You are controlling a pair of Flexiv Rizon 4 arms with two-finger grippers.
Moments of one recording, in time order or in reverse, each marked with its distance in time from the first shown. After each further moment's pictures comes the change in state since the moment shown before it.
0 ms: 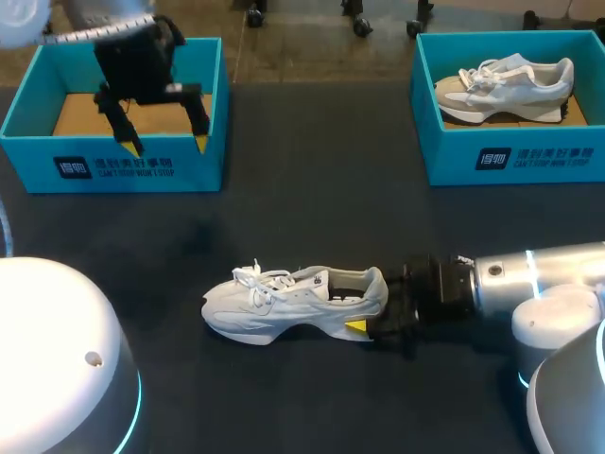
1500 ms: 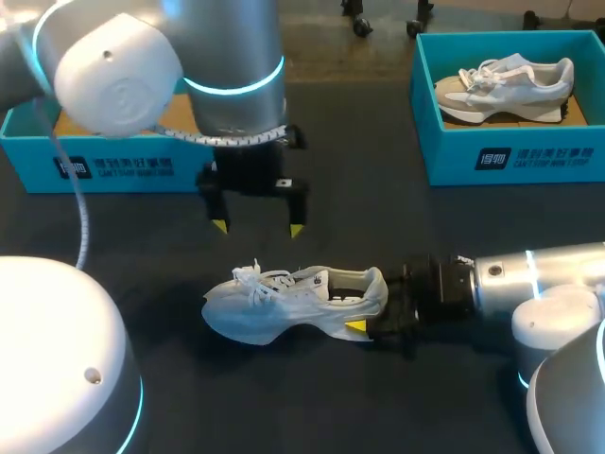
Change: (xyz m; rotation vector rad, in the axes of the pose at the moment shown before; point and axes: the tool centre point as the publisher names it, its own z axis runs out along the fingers) left arm 0.118 0.099 0.055 0.037 -0.089 0.082; right arm 0.000 0.000 0.000 0.000 -0.001 0.000
